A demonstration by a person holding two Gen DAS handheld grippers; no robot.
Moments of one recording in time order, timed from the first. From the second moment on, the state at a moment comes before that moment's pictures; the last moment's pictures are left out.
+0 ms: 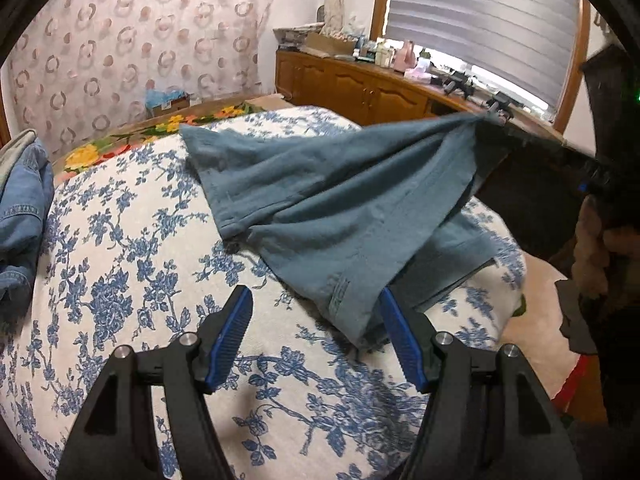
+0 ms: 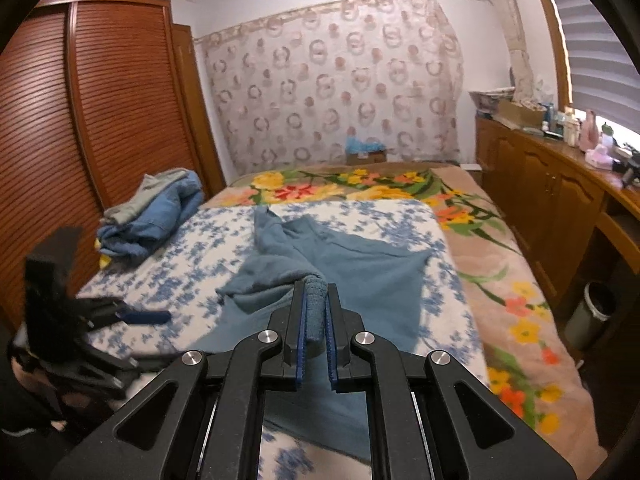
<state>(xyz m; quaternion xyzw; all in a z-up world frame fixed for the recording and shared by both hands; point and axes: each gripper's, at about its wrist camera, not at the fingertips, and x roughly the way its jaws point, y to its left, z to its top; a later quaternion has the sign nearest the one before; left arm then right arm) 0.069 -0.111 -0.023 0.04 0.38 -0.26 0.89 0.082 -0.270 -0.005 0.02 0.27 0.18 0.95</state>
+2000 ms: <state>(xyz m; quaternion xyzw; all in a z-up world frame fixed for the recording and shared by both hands) 0.104 -0.041 -0.009 0.00 0.35 -0.18 0.92 0.170 -0.152 -0.060 -0.05 0.35 0.26 0.90</state>
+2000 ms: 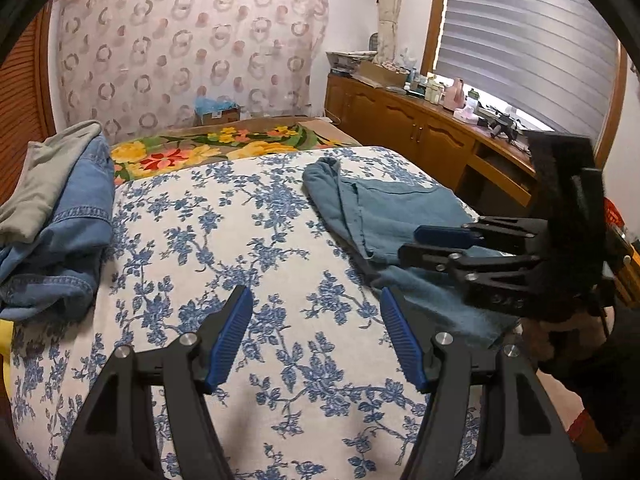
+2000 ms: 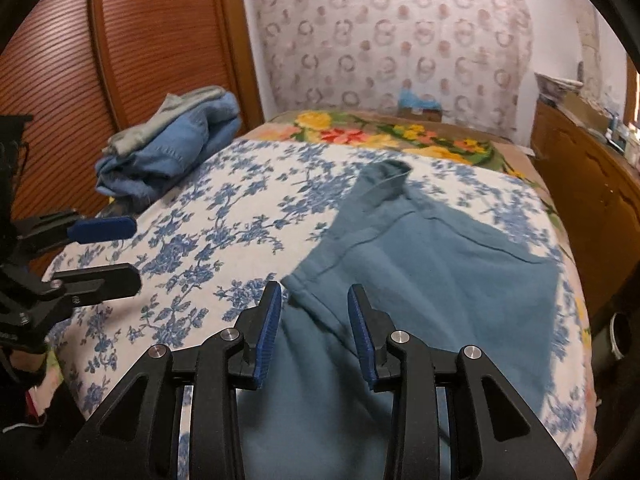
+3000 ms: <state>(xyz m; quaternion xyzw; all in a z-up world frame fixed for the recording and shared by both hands) 0.117 -0.061 -0.038 0.00 0.38 -0.19 0.90 0.201 -0.181 -0.034 -0.09 0.33 0.21 0.92</state>
